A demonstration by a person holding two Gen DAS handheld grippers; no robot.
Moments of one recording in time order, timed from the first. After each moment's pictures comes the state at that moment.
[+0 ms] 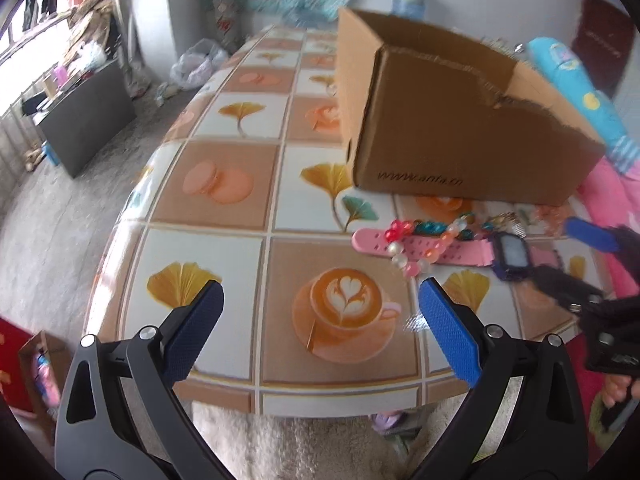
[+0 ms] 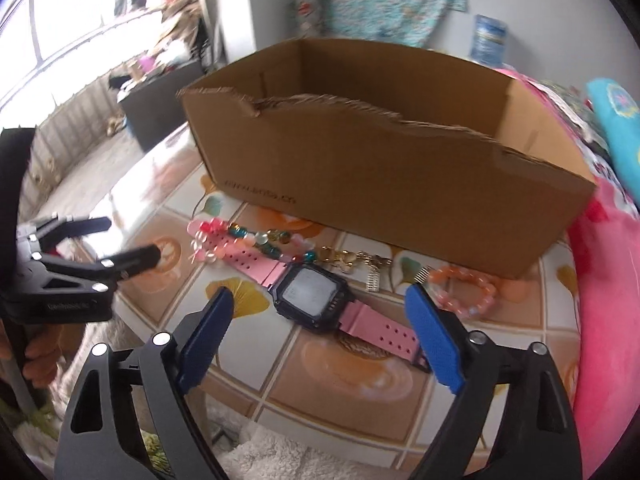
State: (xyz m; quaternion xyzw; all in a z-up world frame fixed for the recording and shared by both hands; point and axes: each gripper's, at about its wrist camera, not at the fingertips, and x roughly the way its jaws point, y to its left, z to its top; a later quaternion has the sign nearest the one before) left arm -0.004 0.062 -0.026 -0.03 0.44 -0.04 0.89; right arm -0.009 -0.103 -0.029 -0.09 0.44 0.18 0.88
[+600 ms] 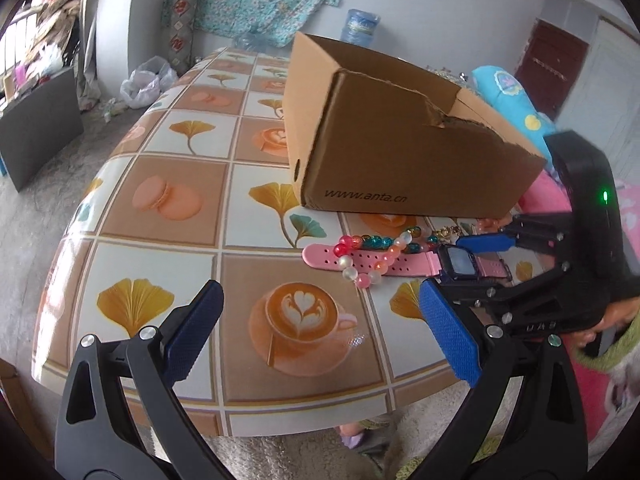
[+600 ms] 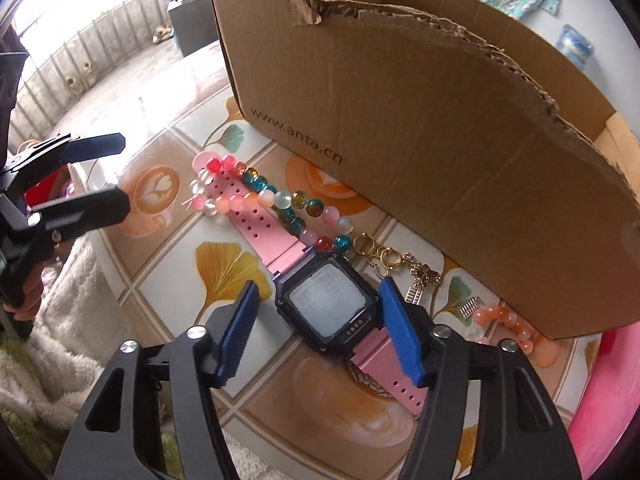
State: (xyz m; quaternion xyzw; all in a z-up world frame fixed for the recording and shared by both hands) left arm -0.009 0.061 -0.033 -0.07 0.40 -0.14 0.90; right arm 0.034 -0.064 -0.060 -0.18 0.52 0.25 0.79
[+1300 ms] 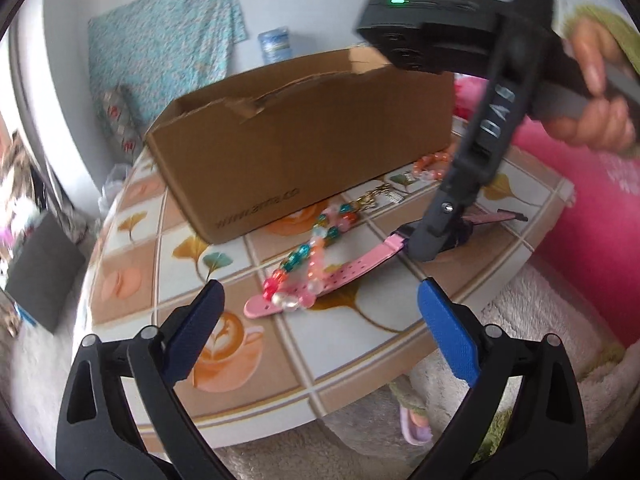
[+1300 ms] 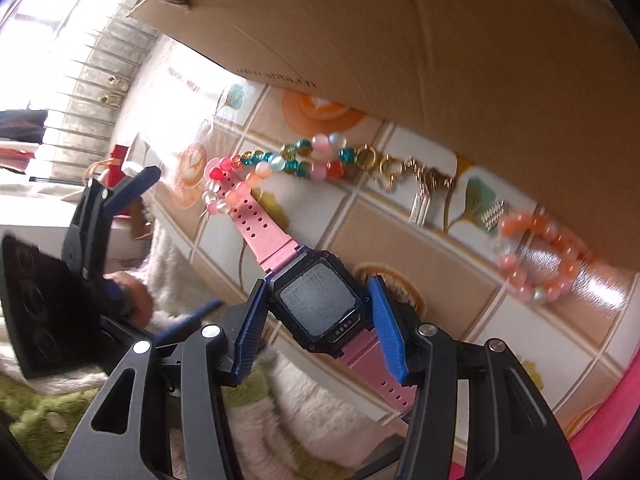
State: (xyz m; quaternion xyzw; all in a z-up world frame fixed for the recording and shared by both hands) left arm -0.052 -0.037 -0.033 0.17 0.32 -0.20 0.91; right arm 0.099 -0.124 -0.073 0.00 0.71 0.31 0.63
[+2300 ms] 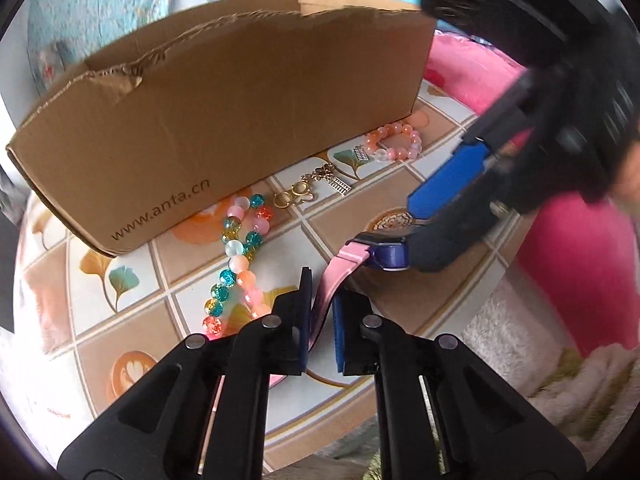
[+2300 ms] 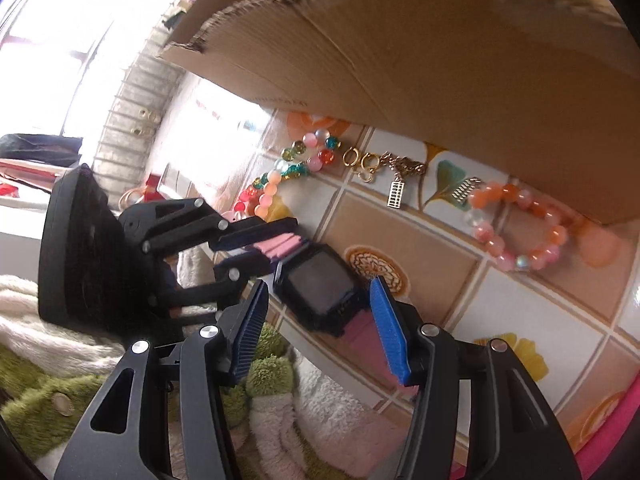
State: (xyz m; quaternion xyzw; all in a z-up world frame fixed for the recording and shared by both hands) left arm 0.006 -0.059 -0.037 0.12 0.45 -0.29 0.84; right arm 0.064 -0.201 -0.036 0.05 0.65 0.33 0.69
